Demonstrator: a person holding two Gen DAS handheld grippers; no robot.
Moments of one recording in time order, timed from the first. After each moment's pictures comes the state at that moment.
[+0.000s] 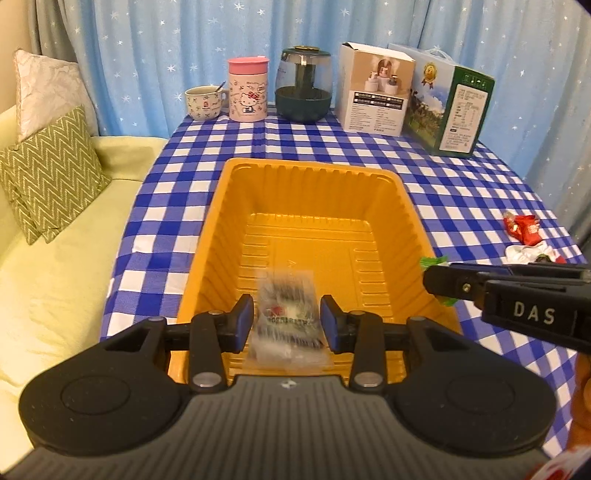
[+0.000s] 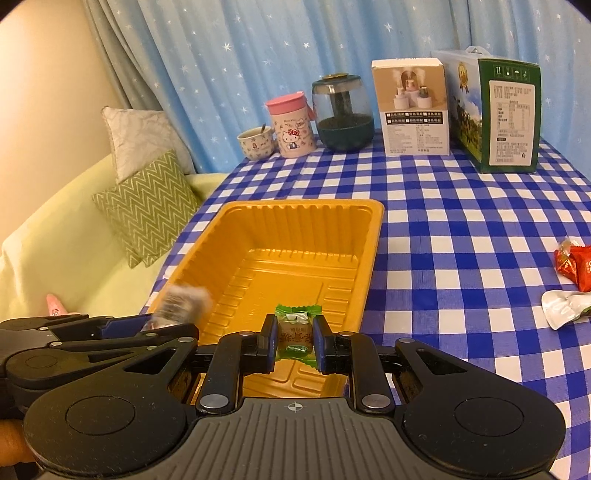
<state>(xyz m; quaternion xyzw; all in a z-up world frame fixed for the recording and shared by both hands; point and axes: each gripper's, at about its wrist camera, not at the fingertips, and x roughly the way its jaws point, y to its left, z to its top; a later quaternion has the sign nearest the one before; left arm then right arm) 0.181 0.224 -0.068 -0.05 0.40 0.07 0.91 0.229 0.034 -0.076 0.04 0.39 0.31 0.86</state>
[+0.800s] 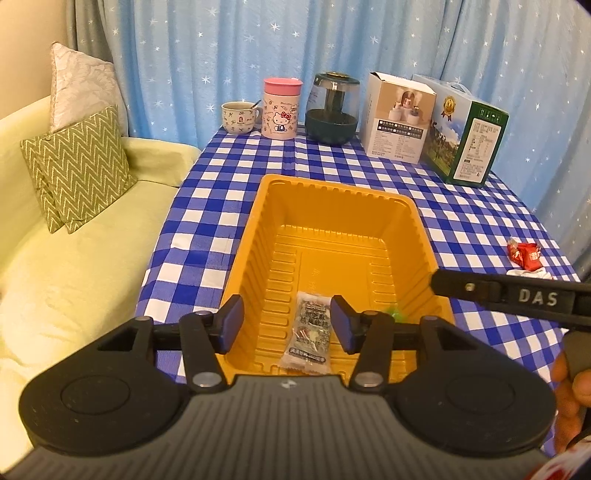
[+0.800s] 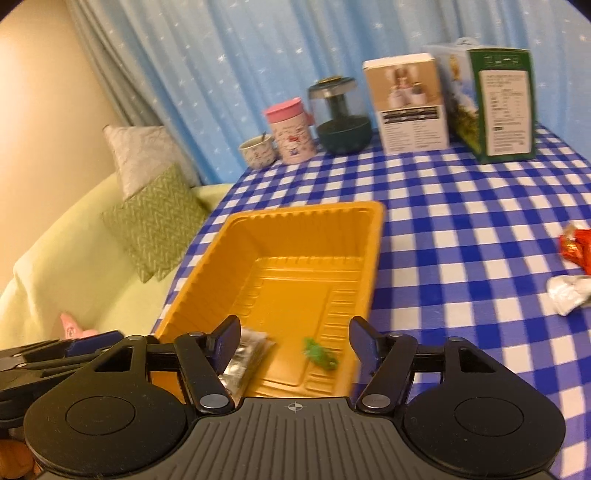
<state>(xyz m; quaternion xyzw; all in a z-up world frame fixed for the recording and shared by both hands) 0.141 0.235 -0.043 -0.08 0.37 0.11 0.92 0.227 0.020 -0.070 0.08 0.39 0.31 0.86</state>
